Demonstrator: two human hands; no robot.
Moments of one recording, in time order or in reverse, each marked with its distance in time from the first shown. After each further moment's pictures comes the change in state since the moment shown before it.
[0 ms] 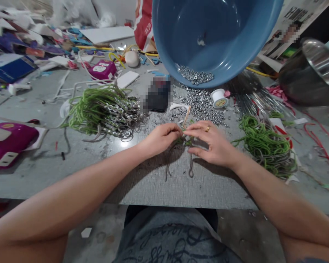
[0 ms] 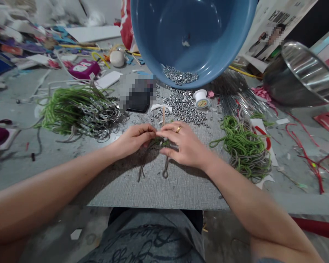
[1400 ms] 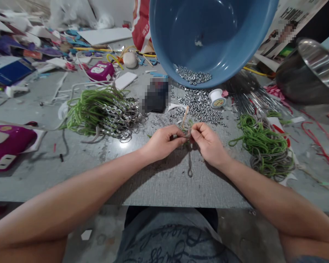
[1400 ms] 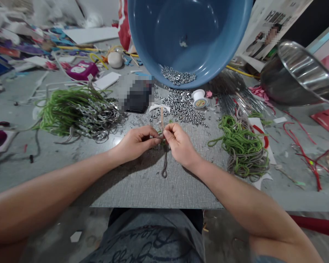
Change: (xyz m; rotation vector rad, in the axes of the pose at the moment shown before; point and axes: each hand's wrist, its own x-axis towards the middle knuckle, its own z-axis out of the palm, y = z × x) left_hand -0.001 -0.002 0.012 0.091 0.109 0.176; right_hand 0.009 -0.015 0.024 0.655 0.342 0.485
